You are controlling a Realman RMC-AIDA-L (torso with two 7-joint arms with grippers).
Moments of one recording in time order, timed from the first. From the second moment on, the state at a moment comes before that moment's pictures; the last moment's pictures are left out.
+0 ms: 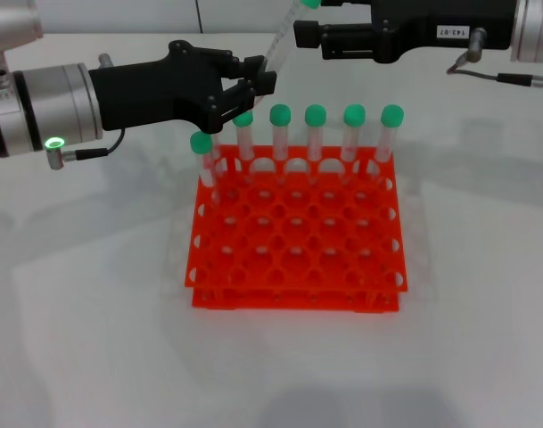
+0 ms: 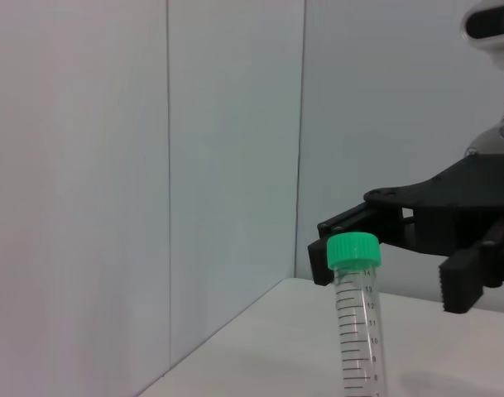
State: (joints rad) left arm -0.66 -2.06 0.83 0.61 1.76 1.42 -1.27; right arm 0.69 2.02 -1.14 -0.92 -1.56 -1.30 1.66
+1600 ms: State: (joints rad) left arm -0.66 -2.07 0.83 0.62 1.77 1.42 -1.26; right arm 0.70 2.02 -1.18 -0.92 -1.54 -1.24 1.66
